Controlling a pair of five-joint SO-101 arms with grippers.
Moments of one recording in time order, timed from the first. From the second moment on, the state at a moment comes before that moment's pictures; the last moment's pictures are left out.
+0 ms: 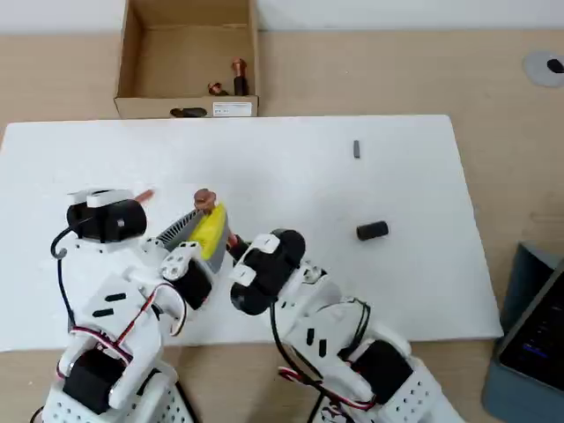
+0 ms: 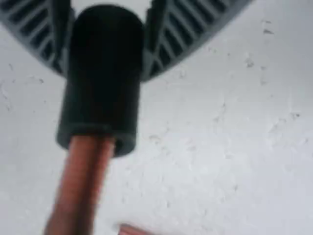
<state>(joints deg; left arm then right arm) 26.5 -104.4 76.0 45.8 21.8 -47.9 -103.4 86.9 49.2 -0.3</state>
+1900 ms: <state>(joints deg) -5.1 -104.2 82.5 58.7 0.5 -25.0 -103.4 85.3 54.5 -7.9</state>
